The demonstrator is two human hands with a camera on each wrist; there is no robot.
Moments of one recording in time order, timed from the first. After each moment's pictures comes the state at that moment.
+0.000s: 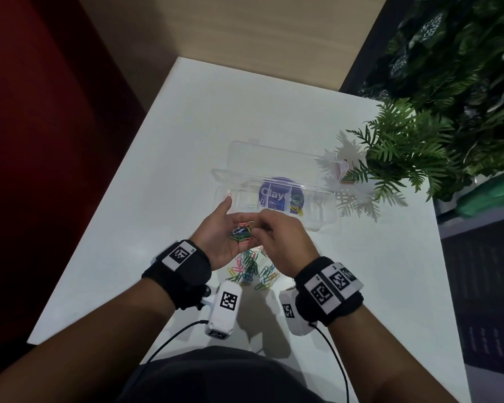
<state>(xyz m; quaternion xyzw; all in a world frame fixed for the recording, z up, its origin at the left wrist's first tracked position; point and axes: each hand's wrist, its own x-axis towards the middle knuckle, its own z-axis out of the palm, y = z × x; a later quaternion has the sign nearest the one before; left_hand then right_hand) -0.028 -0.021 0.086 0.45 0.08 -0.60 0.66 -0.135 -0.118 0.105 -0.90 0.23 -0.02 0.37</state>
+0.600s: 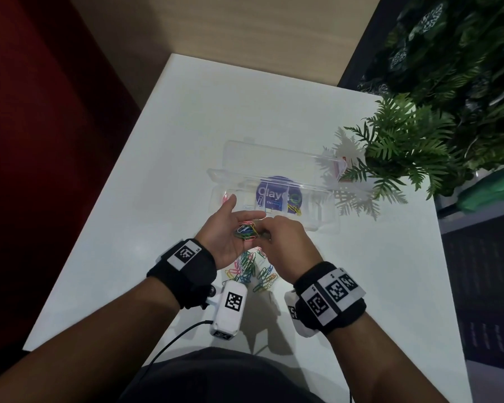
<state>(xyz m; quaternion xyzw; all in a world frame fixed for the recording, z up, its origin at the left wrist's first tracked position) -0.029 -0.039 0.077 0.47 0.09 -0.60 0.65 -0.136 -0.125 0.093 -0.93 0.25 0.03 0.27</state>
